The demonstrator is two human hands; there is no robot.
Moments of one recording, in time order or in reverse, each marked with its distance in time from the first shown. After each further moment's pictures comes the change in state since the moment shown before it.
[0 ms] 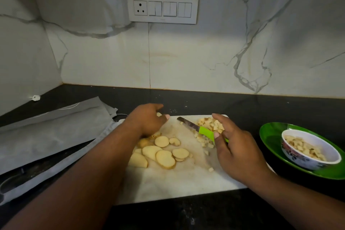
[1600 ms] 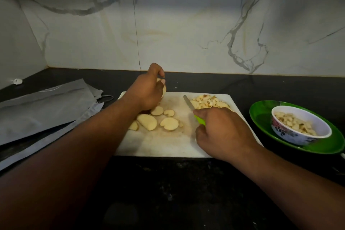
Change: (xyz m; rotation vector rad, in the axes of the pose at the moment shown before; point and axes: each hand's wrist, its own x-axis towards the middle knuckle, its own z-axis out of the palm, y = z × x) left_hand 0.015 0.033 0.019 -0.175 0.227 0.252; right_hand 0.004 0.005 0.001 -0.259 -0.158 -0.032
